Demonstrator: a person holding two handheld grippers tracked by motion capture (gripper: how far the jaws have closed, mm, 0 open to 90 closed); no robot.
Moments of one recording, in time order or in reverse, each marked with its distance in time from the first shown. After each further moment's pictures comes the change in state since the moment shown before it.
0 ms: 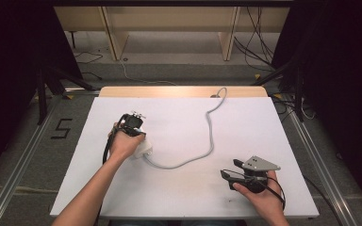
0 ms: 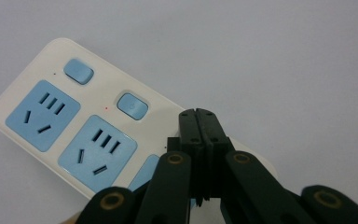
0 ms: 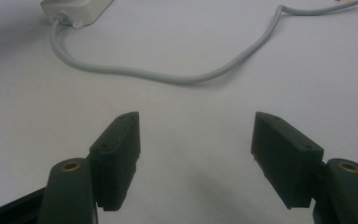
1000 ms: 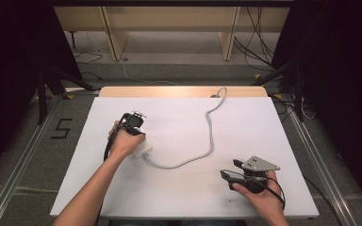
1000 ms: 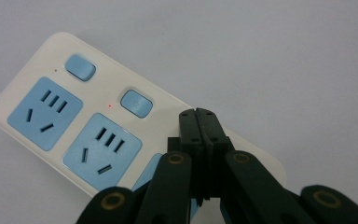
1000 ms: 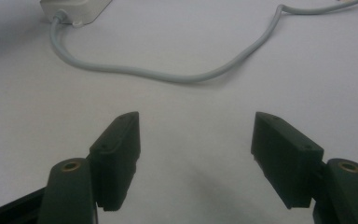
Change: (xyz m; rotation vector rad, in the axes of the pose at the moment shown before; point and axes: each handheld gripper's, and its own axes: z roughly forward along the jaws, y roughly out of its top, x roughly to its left) left arm 0.001 0.004 0.003 0.039 0.009 0.007; right arm 0.001 0.000 0.000 0.002 -0.003 -0.004
